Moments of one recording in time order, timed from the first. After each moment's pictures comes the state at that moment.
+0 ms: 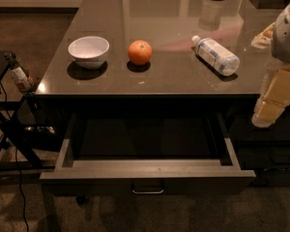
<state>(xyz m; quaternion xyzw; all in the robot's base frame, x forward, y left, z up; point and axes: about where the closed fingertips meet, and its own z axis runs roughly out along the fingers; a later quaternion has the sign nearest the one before) 0.438 -0.217 0.976 -0.60 0.78 -0.03 0.16</state>
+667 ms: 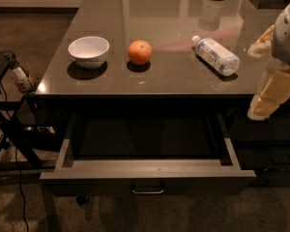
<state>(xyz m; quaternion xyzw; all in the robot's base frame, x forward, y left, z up) 0.438 -0.217 0.976 -0.60 0.78 -0.03 0.16</state>
